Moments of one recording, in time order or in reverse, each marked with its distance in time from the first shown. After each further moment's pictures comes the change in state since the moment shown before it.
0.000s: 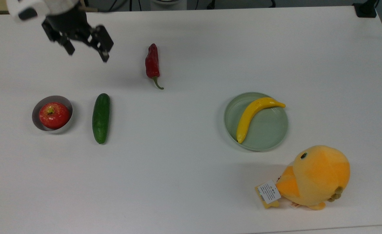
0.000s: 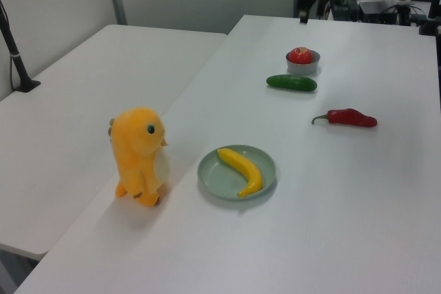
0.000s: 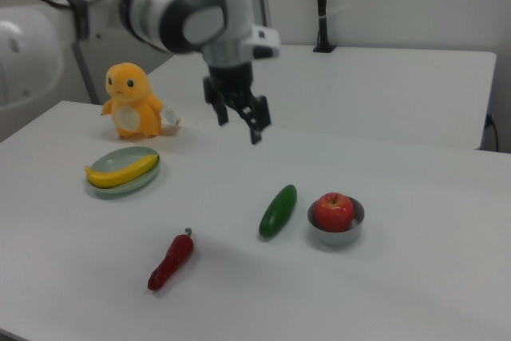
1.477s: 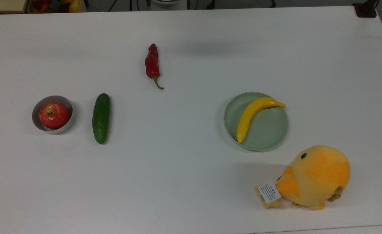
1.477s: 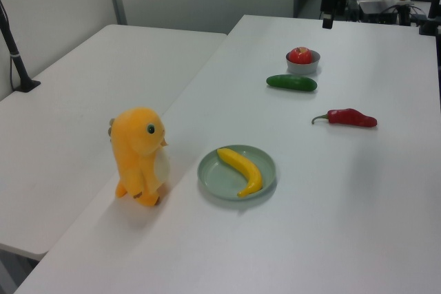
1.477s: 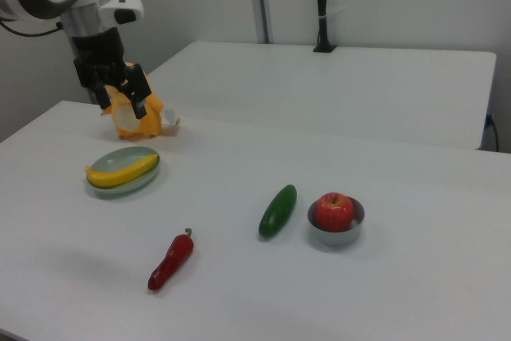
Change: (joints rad) arm 0.100 -0.318 0.257 -0.251 -0.126 -0.060 0.125
